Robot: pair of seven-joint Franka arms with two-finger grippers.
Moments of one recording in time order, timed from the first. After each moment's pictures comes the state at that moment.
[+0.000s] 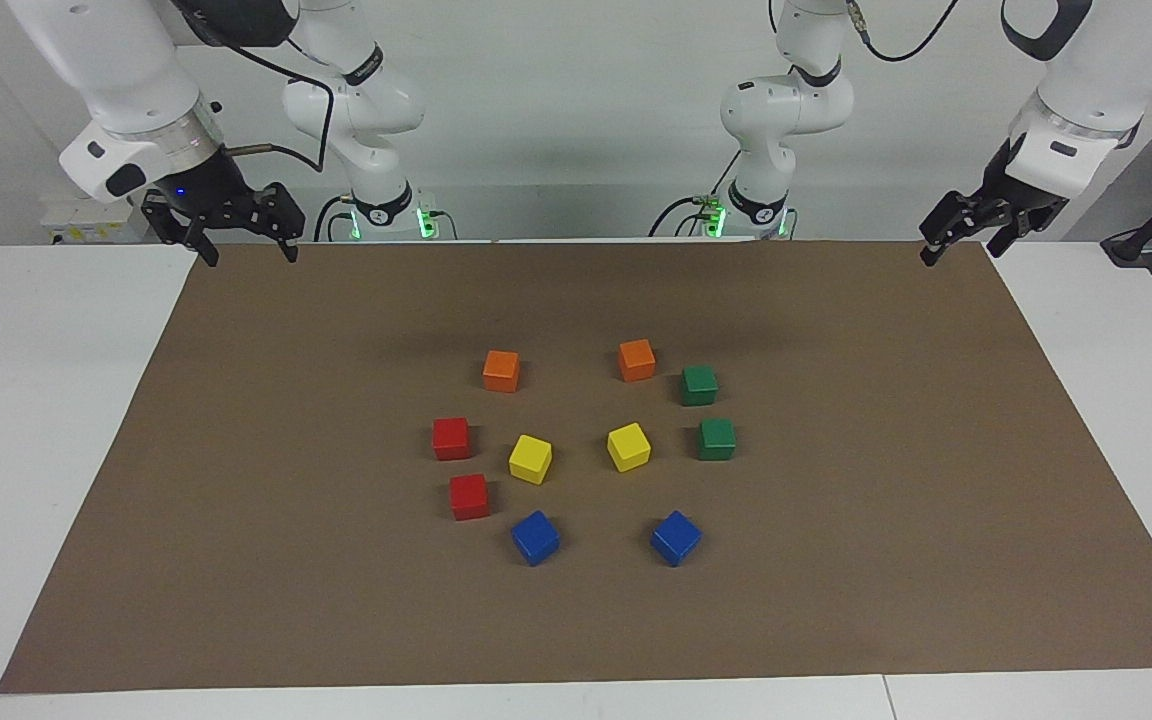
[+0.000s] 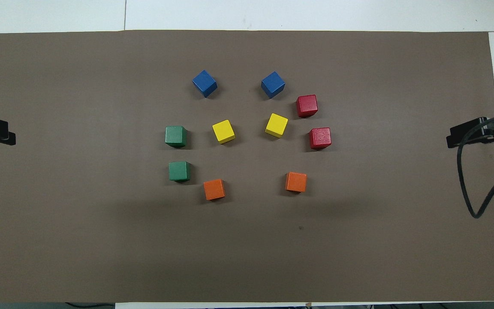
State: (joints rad) left arm 0.06 -0.03 -0.04 -1.57 -0.02 1.50 -0.06; right arm 0.02 -0.02 -0.03 -1.56 0.01 1.47 -0.03
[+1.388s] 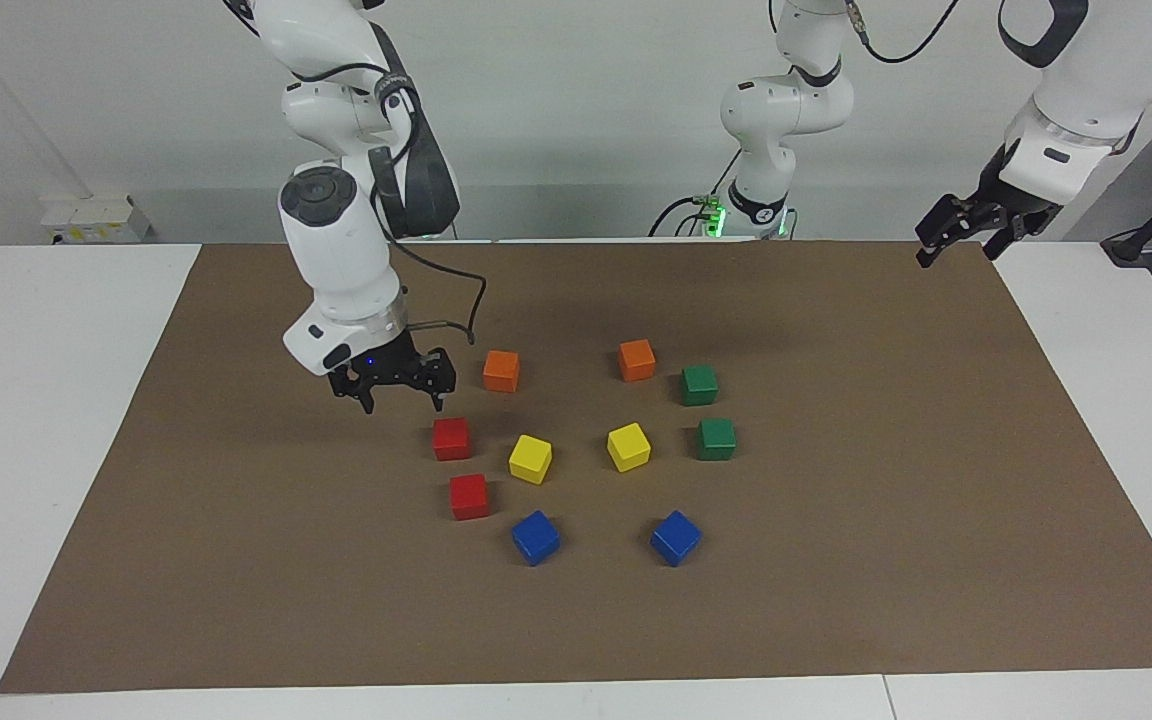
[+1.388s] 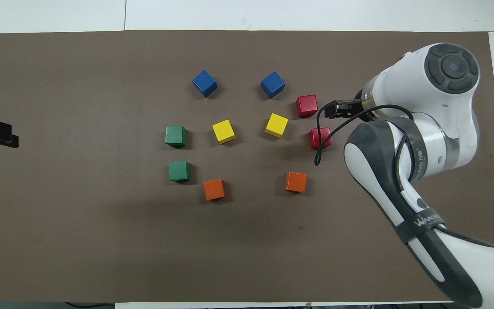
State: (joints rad) left arm 0.06 -0.03 -0.04 -1.58 -0.02 1.50 -0.04; right arm 0.24 0.24 -0.01 -1.78 0.01 2.11 0.24
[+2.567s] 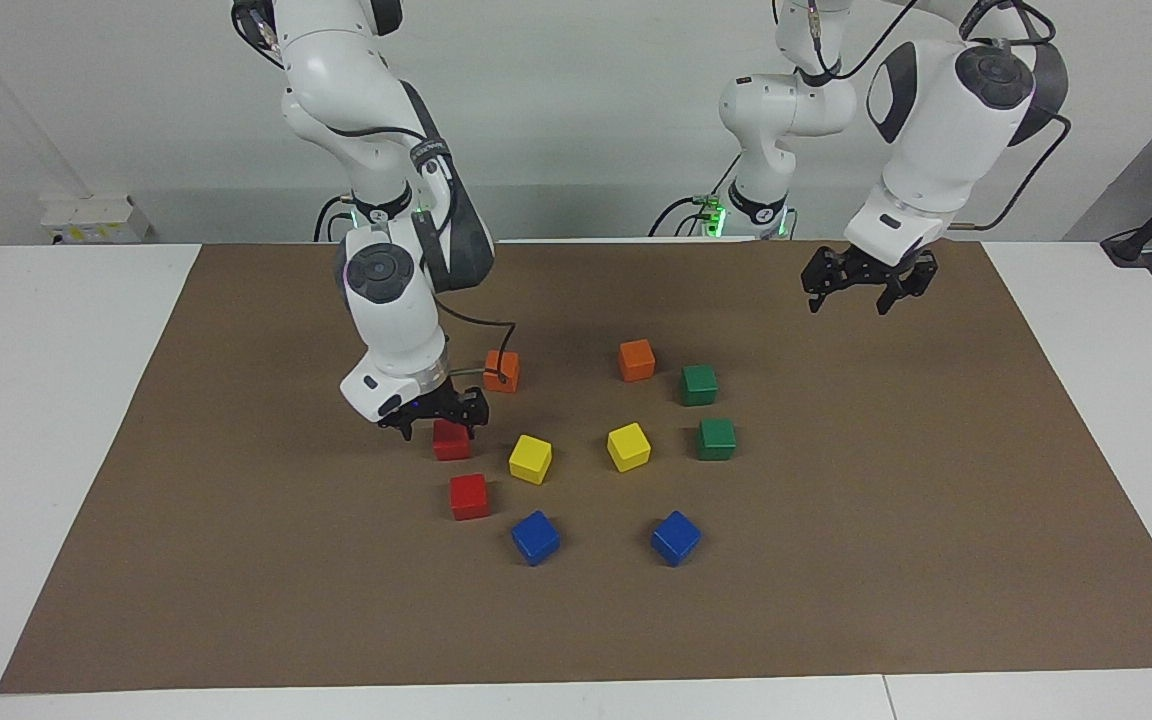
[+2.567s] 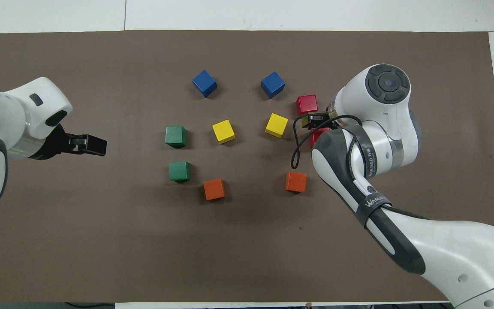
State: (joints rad) left arm -0.14 -0.06 -0.06 -1.89 -0.02 1.80 -0.05; right arm 0.30 0.36 -0.01 -1.80 0.01 2.19 0.31
